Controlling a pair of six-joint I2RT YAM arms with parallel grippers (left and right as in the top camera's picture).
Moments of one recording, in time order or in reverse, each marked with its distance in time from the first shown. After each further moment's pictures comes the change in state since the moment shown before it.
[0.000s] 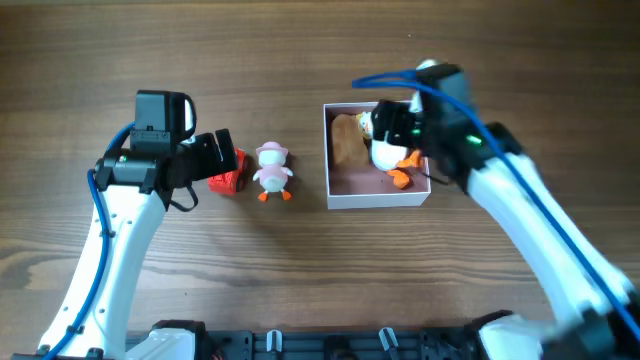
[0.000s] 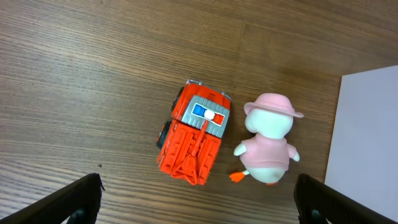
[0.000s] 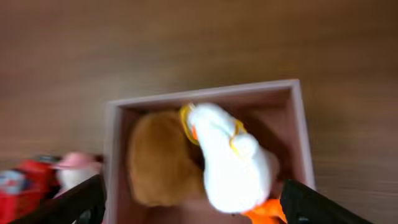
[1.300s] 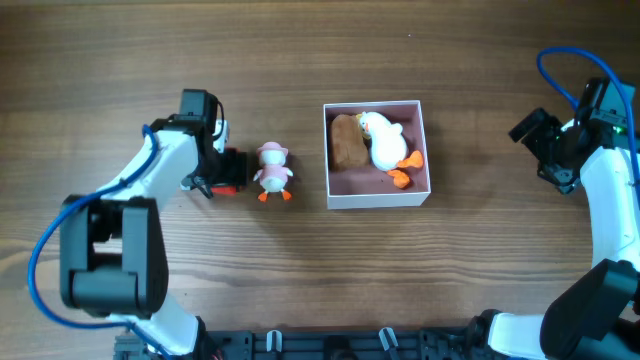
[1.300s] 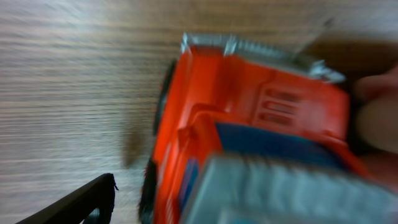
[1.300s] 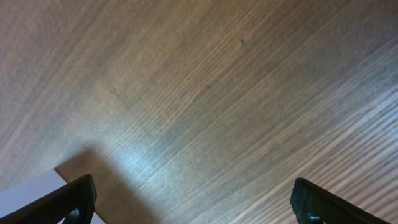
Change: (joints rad) left arm -0.010 0.481 0.003 0.101 0.011 0.202; right arm -0.695 0.083 -0.005 -0.222 -0.024 0.056
